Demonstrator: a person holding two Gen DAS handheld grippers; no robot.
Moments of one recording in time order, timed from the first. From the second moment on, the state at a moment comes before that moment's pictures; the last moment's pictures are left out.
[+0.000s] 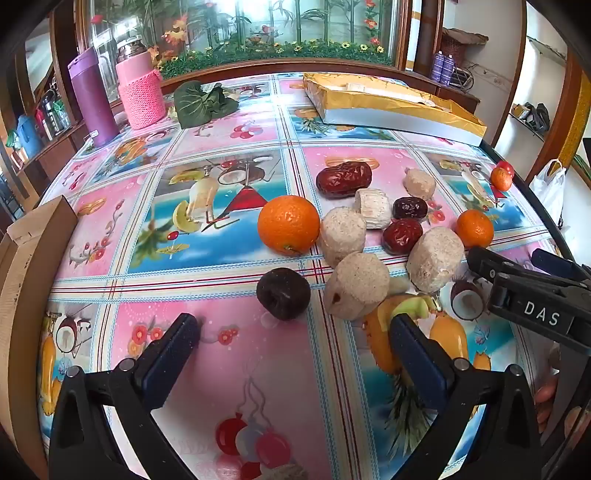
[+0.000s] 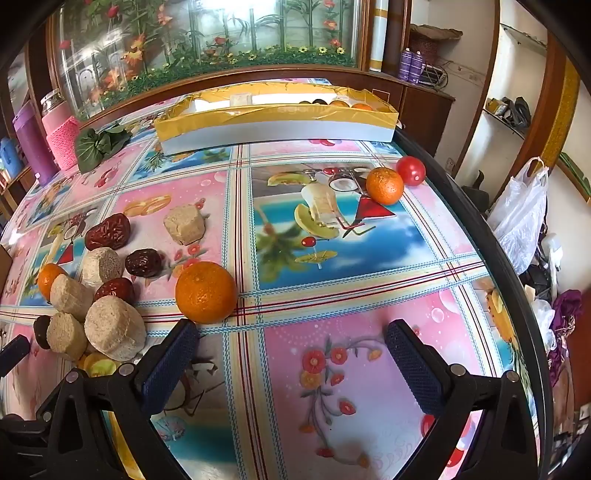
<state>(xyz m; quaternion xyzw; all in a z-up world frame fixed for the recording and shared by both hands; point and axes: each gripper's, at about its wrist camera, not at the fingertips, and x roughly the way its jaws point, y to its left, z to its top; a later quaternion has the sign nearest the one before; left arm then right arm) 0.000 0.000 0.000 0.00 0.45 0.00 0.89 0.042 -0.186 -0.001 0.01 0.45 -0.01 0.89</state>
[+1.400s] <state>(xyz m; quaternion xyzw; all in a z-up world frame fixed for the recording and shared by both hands) -0.173 0.102 0.157 -0.03 0.14 0.08 0.99 0.042 -0.186 -0.001 0.00 0.46 0.00 0.89</state>
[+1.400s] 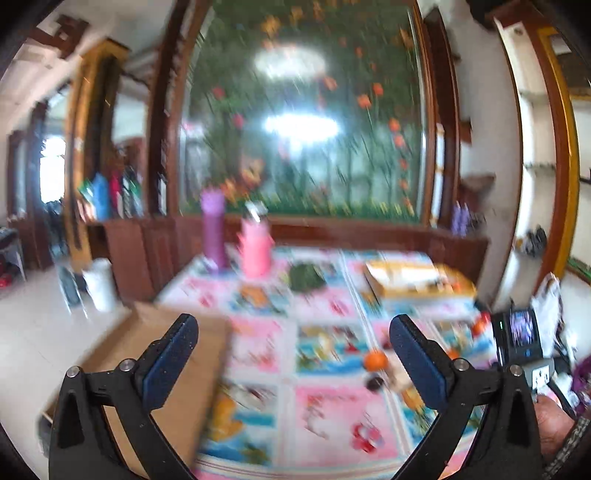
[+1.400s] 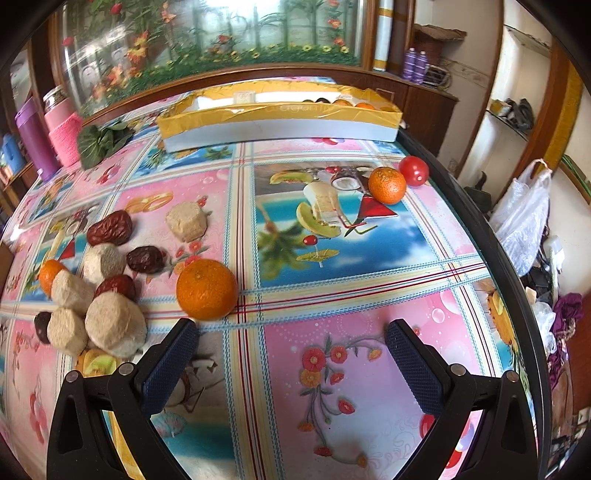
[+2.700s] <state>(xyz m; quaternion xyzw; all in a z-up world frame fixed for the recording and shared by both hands) 0.031 0.078 0.028 -0.15 0.45 -0.14 0.87 0.045 -0.191 0.025 0.10 0.44 0.12 0.88</state>
